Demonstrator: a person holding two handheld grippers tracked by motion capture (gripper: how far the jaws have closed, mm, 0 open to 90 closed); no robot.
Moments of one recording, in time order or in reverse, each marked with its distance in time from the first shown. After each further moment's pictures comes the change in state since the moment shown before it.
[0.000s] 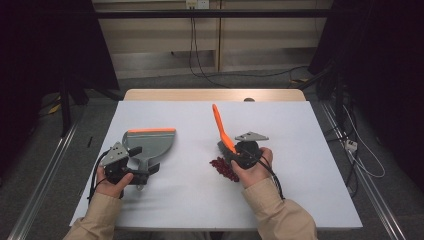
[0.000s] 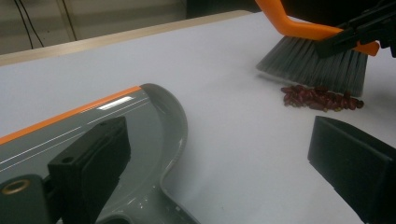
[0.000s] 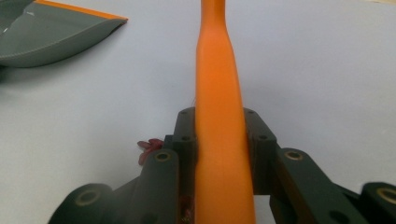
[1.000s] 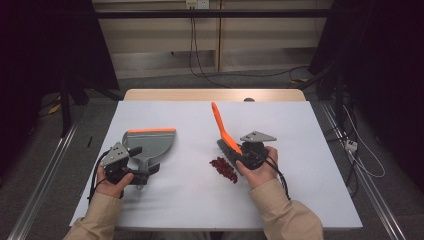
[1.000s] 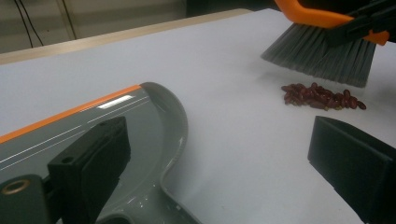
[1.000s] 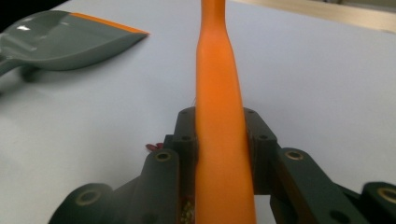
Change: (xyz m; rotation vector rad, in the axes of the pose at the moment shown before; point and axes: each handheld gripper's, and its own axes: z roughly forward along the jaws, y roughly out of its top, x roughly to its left) left arm 0.000 -0.001 0.001 0.006 -0.001 0.001; right arm -0.012 0.000 -0.011 -0.069 0.095 -0.064
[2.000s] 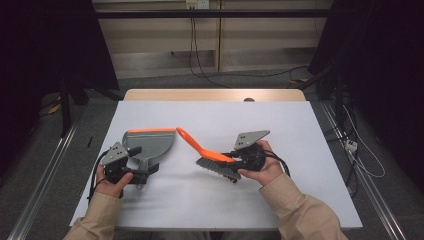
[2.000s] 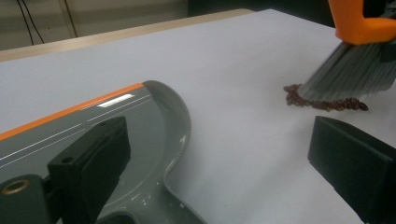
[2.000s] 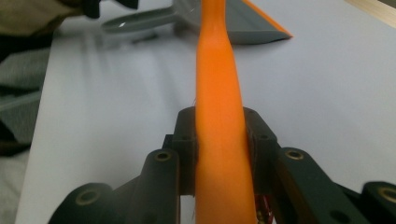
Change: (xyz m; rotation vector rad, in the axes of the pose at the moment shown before) left arm 0.003 -0.001 0.000 -0.001 0.005 -0.012; right arm 0.001 0.013 -0.002 0.050 0.519 -0.391
